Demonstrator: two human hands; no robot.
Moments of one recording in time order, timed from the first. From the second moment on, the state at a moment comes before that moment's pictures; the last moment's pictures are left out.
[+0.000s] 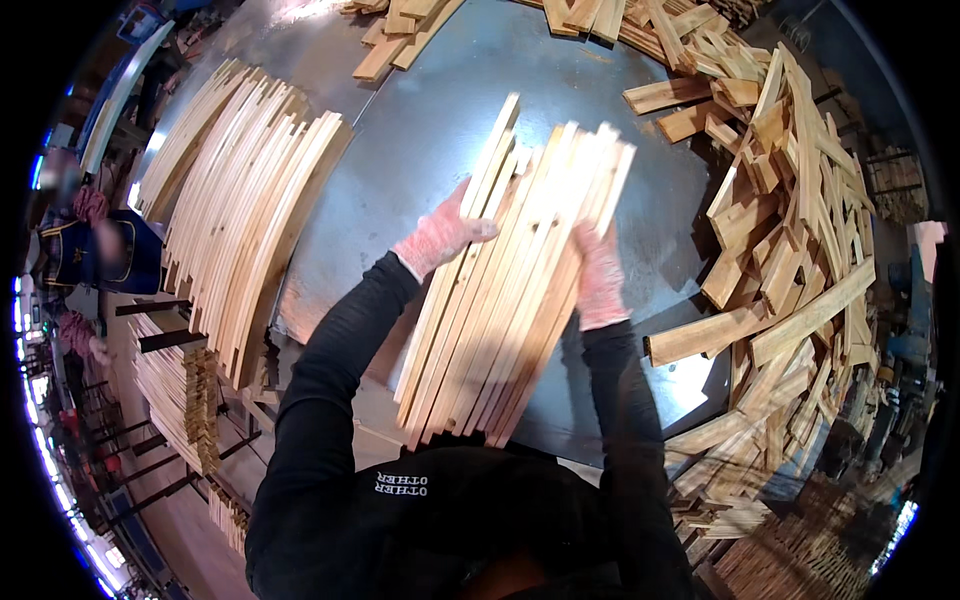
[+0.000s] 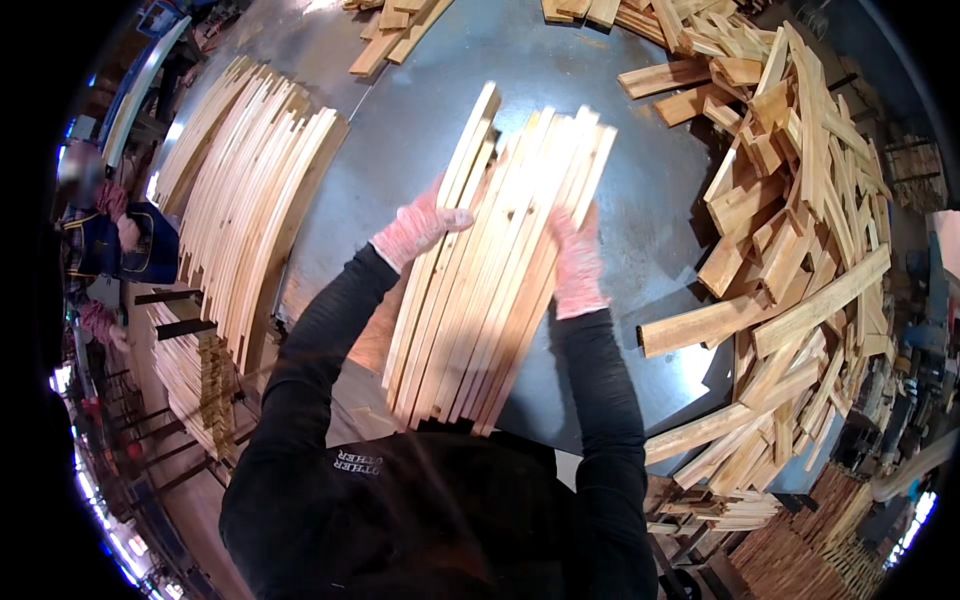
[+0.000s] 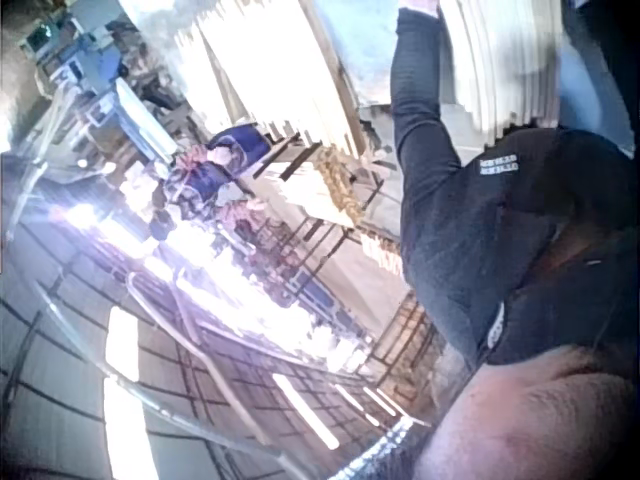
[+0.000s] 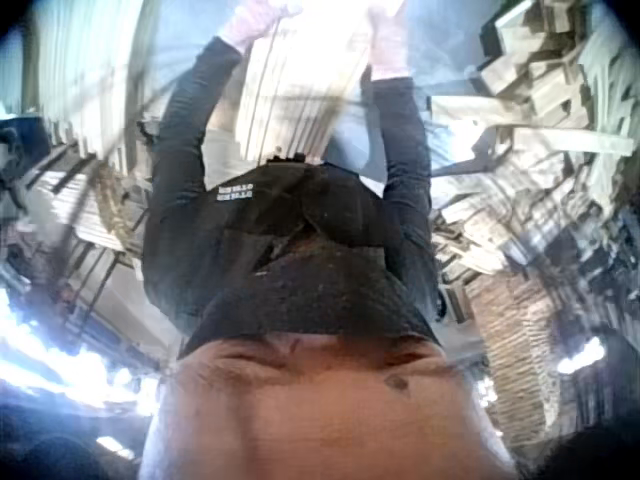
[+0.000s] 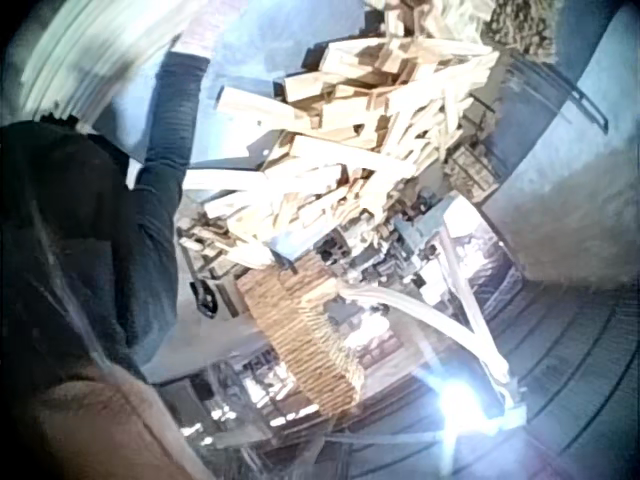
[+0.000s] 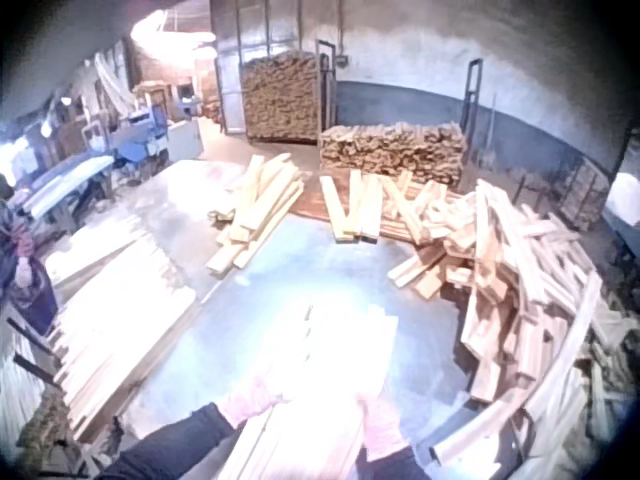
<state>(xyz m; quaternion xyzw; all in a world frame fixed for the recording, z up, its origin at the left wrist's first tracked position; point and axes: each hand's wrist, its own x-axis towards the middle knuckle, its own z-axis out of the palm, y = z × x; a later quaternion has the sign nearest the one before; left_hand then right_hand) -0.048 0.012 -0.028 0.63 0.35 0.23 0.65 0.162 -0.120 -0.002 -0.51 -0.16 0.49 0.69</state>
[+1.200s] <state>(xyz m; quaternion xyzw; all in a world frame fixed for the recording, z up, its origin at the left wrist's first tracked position) -0.343 -0.041 -0.013 0.68 0.72 -0.01 0.16 -0.101 -0.102 -0.015 -0.56 -0.48 0.54 0.40</state>
